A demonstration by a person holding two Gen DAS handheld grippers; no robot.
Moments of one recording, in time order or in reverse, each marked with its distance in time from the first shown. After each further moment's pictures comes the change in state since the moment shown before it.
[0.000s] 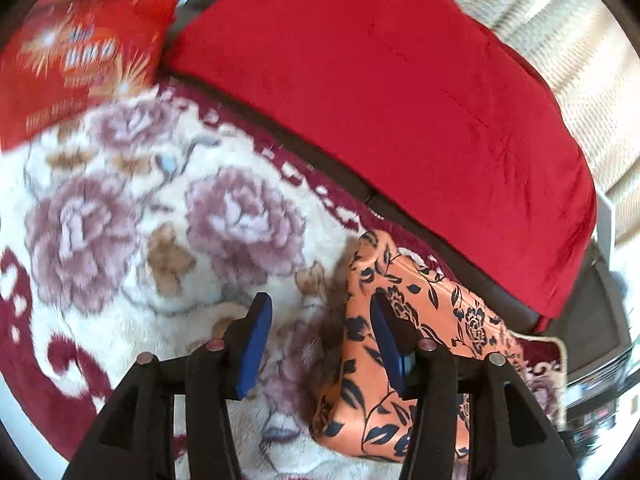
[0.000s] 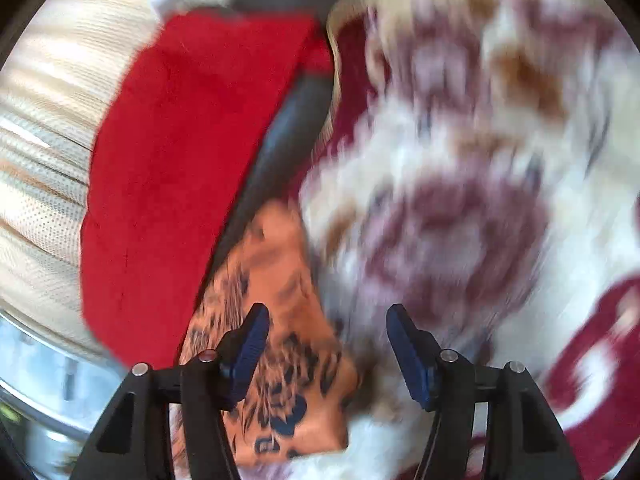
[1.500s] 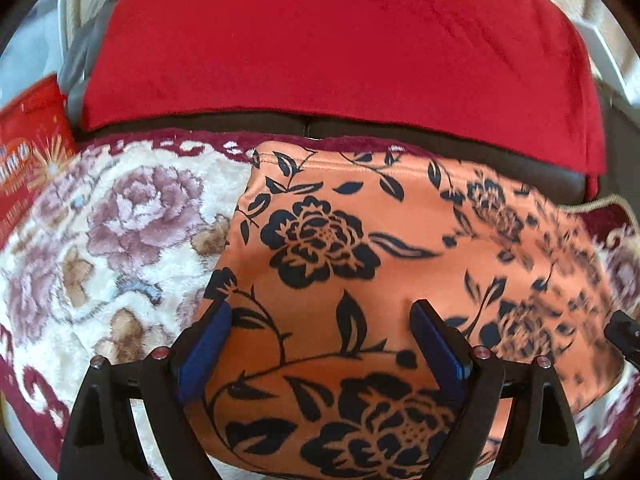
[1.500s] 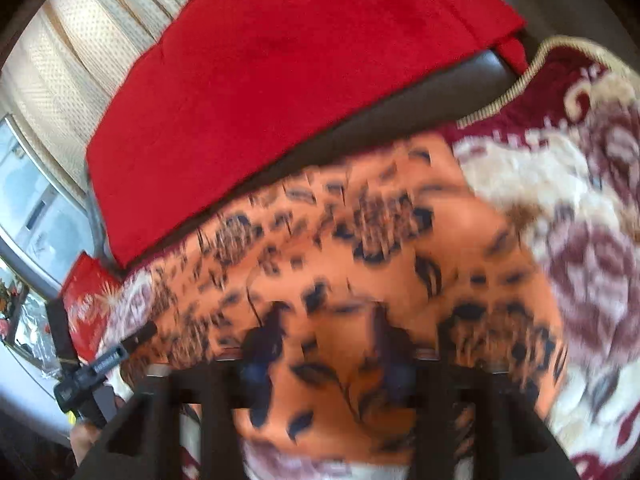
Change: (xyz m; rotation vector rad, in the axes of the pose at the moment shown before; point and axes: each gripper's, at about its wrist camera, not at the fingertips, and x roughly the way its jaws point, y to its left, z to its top) left arm 0.084 -0.100 -0.060 0.452 0.084 0.201; right arm 0.079 0.121 -0.068 -0.498 0.254 -0.005
